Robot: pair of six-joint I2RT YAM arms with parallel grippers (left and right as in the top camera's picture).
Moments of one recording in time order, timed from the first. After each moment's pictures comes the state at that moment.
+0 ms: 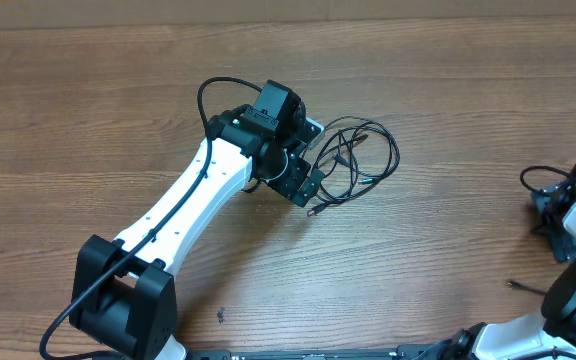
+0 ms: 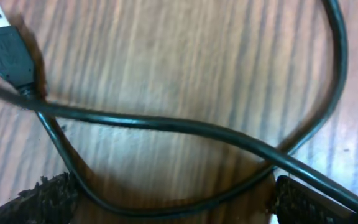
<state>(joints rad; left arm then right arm) -0.50 1.77 1.43 -0.94 0.23 0.10 -0.63 1.74 0.86 -0.33 0.33 0.73</state>
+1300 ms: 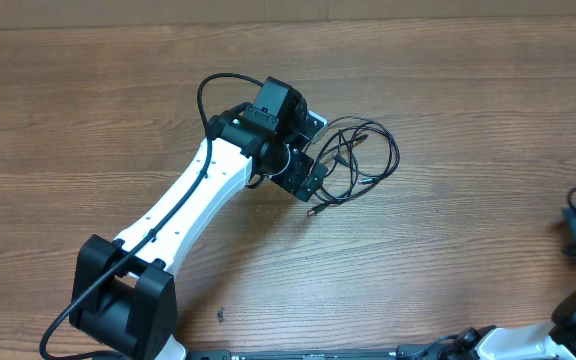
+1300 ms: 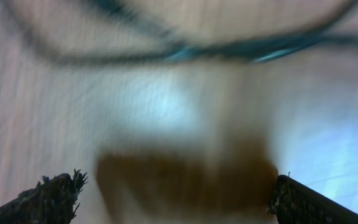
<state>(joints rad) -0.50 1.77 1.43 -0.88 0.24 0.10 -0.87 1.71 0.88 -0.38 0.01 0.52</state>
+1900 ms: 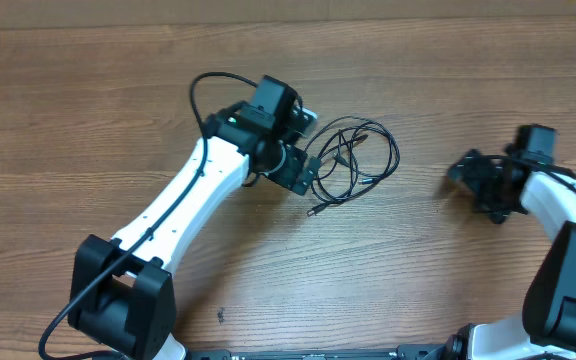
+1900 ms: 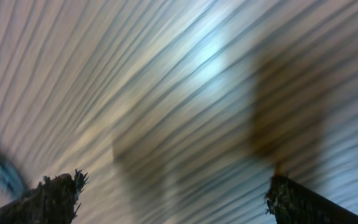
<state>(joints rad) -0.47 1.77 1.43 -0.88 0.17 0.01 -0.28 1.70 0.92 -0.51 -0.22 0.50</state>
